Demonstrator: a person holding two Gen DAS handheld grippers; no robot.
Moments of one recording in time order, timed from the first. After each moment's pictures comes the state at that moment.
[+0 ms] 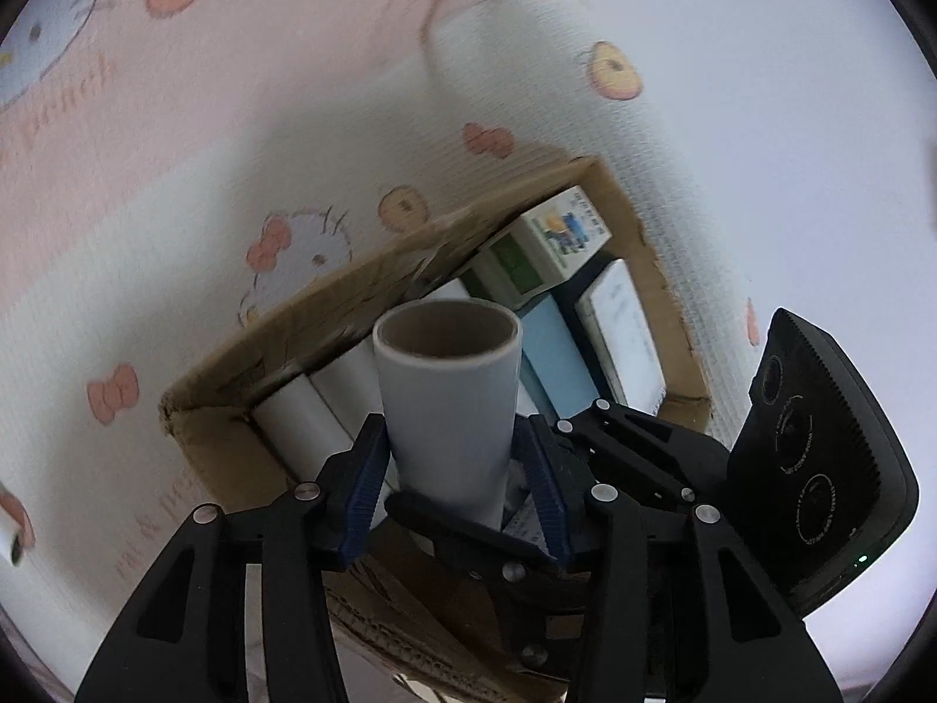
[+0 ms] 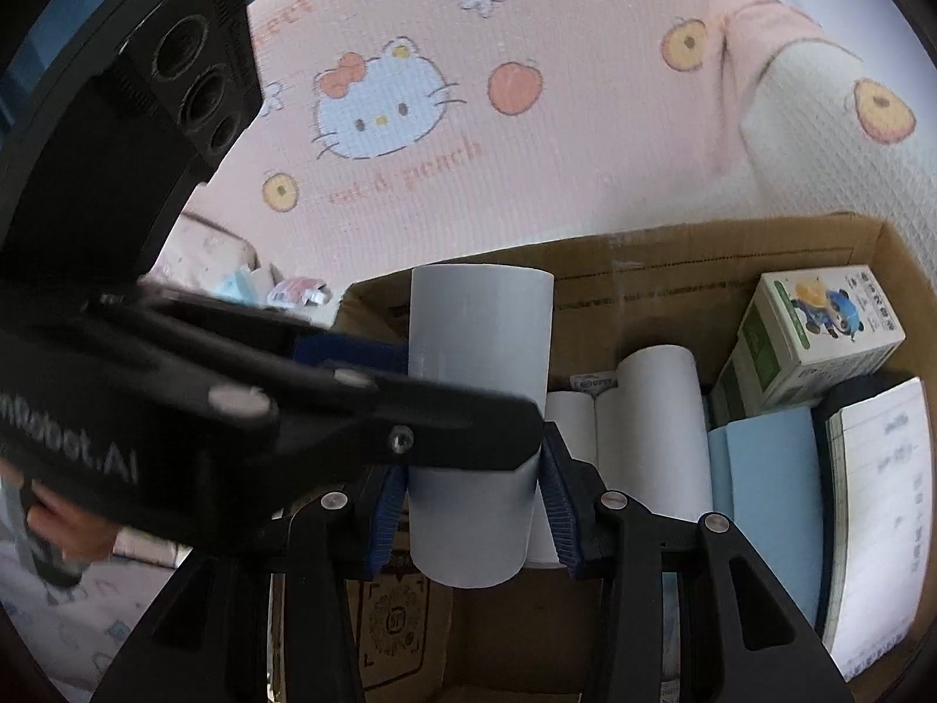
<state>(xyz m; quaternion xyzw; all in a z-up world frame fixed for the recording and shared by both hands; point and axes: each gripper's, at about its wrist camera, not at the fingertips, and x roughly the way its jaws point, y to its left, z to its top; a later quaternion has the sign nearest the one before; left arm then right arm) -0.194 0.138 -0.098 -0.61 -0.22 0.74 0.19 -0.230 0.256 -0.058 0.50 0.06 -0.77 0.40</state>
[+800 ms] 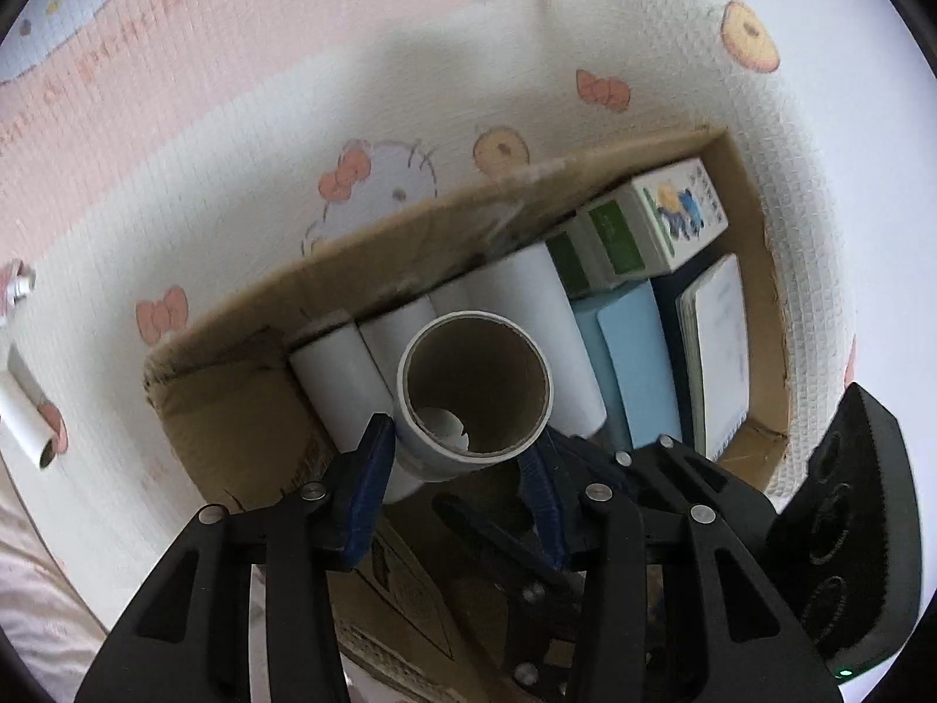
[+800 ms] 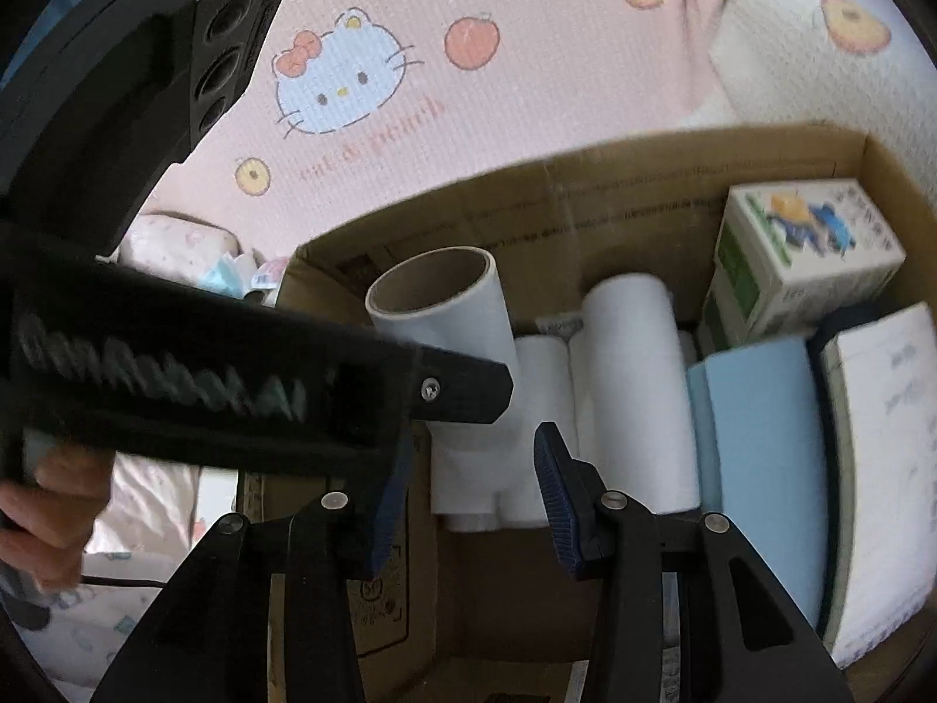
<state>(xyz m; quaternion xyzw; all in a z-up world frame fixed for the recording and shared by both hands) -0.213 0.163 -0.123 -0.70 -0.18 0.69 0.07 -0.230 0.289 -0.078 0.55 0.04 -0.74 0.39</state>
